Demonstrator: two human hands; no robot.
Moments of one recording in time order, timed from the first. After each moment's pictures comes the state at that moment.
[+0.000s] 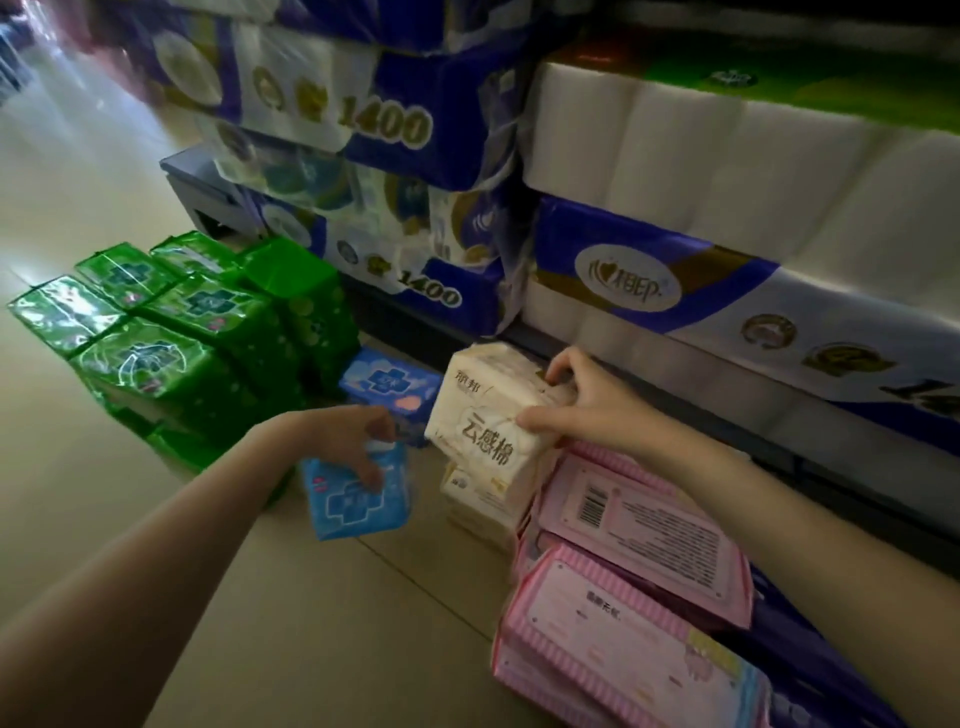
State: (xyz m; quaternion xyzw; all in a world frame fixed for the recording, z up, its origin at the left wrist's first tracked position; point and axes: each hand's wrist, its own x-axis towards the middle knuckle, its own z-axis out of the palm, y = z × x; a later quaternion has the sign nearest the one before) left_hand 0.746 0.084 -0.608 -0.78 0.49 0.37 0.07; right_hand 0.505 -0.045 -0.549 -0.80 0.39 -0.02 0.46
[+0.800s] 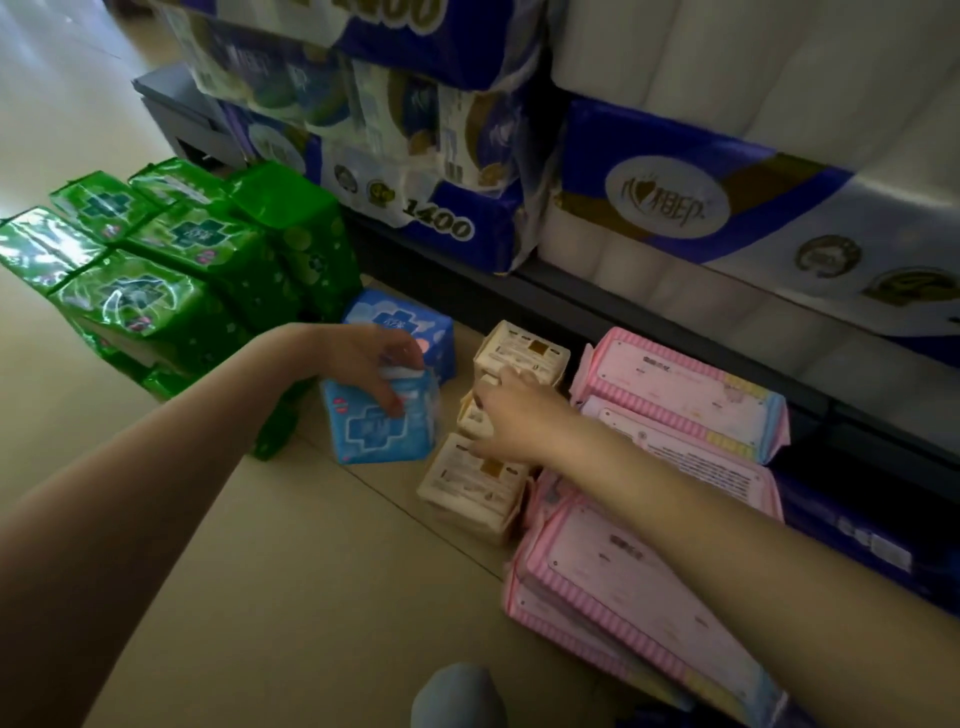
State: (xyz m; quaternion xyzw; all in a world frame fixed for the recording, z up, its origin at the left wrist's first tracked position) left_hand 0.750 0.066 -0.593 -0.75 0.52 0.41 0.05; right_hand 0.556 0.000 -0.619 -0.93 0.26 0.16 0.20
